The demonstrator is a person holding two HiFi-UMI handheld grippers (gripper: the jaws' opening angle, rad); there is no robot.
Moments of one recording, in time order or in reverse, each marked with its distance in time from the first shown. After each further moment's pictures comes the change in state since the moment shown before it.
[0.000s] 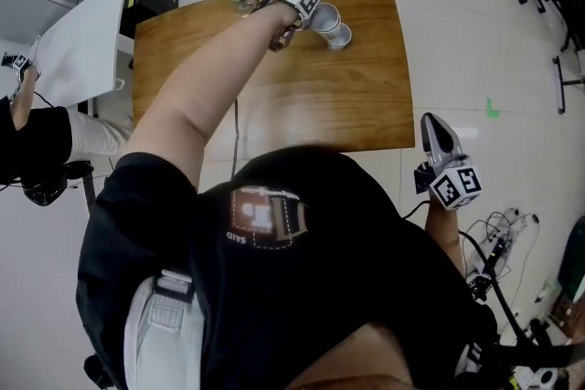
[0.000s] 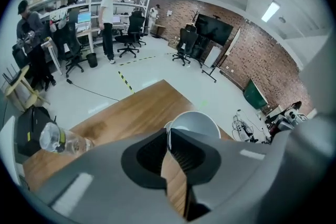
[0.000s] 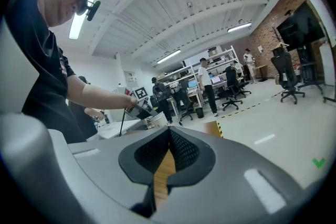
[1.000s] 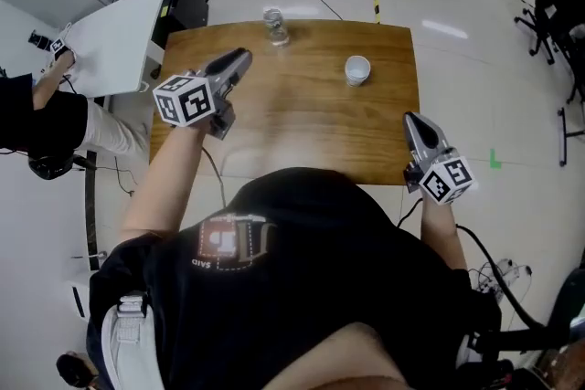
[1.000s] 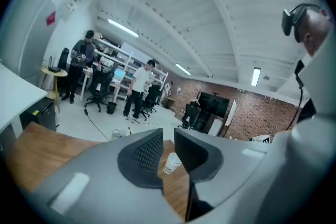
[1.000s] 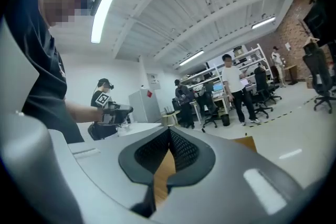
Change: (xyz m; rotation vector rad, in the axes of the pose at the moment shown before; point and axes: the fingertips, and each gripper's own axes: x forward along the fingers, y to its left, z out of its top) left arm -0.268 0.025 -0.101 -0.230 -0.849 0.007; right arm 0.078 0.061 0.054 -0.088 -0.013 0.254
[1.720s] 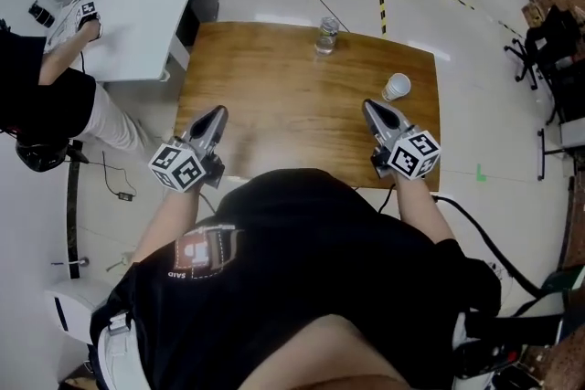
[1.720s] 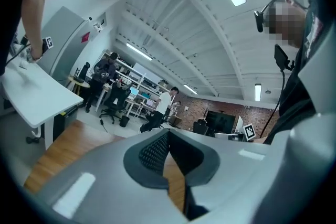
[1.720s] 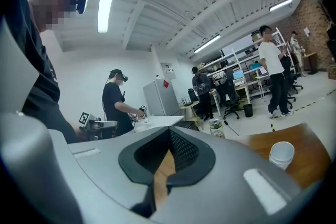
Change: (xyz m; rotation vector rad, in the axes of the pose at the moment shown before) left arm -0.235 0.146 -0.071 -0.055 -0.258 0.079; right arm 0.207 0.176 -0.049 -0.001 0.096 0.151
